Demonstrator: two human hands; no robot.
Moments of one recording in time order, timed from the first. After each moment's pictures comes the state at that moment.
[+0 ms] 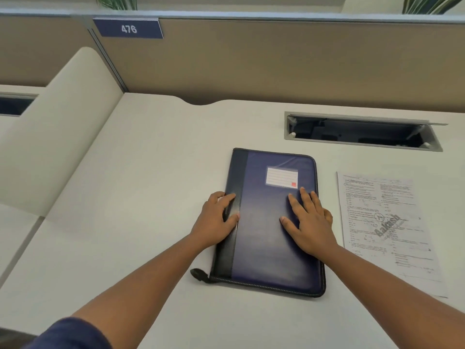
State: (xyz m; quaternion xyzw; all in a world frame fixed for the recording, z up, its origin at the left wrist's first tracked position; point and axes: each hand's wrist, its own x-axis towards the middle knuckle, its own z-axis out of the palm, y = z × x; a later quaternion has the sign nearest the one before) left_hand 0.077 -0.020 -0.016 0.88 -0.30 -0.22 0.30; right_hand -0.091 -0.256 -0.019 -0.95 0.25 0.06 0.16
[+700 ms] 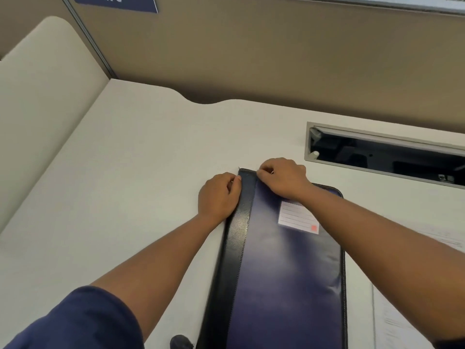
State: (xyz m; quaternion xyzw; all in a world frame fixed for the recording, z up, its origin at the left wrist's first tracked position) left_hand 0.206 -0.124 -0.039 0.92 -0.19 -0.06 0.34; right_hand 0.161 -0.314 0.006 -0.95 0.19 0.09 0.23
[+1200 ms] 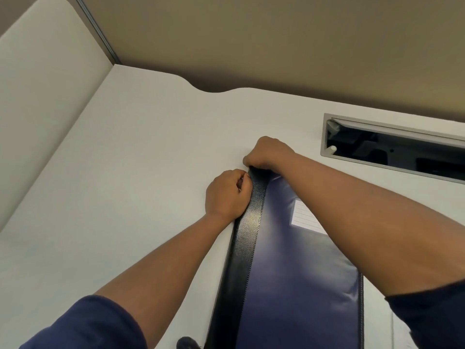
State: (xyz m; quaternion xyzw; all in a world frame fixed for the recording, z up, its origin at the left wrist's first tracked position) left_hand 0.207 -0.126 -0.041 0.92 -0.18 -0.06 0.35; right_hand 0.246 -0.278 0.011 -0.91 0.26 0.22 0.24
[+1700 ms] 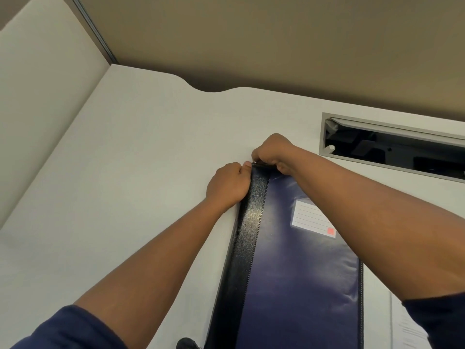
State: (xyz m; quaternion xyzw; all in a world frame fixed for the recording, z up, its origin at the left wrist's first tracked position) left_hand 0.229 -0.142 -0.013 0.92 -0.14 -0.23 0.30; right_hand 0.241 -0.292 0.006 -0.81 0.36 0.16 0.44
